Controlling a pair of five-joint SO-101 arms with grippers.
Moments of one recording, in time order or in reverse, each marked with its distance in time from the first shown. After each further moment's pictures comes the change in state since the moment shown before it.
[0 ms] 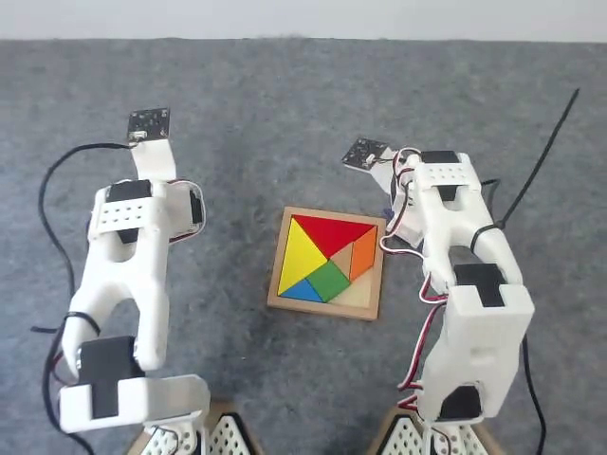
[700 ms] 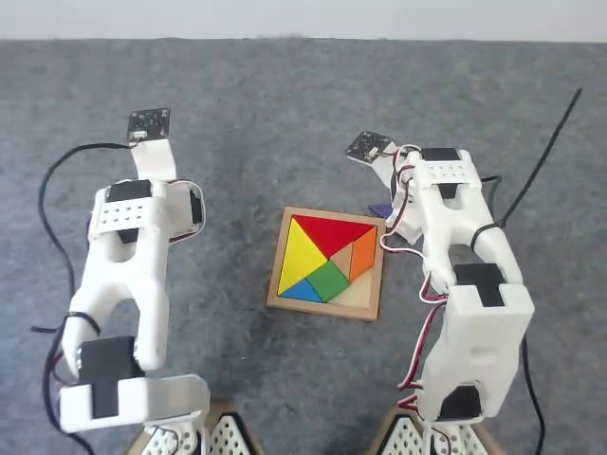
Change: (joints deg) left arm 0.0 0.0 0.0 0.0 0.0; right arm 0.0 0.0 -1.1 2.4 -5.3
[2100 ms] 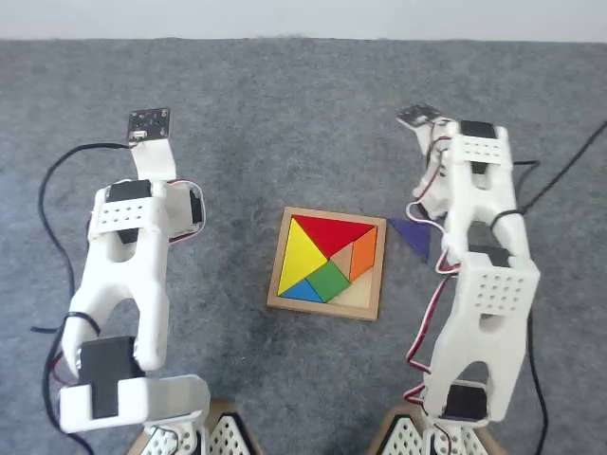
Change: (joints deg) left arm 0.0 0.0 0.0 -0.2 0.0; right arm 10.0 16.3 -28.1 14.1 -10.4
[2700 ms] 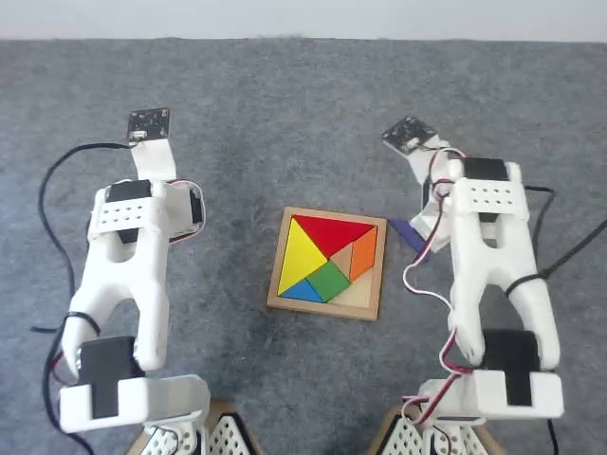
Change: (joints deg) left arm 0.0 0.0 0.0 0.0 0.0; right arm -5.0 -43.4 42.0 -8.7 4.1
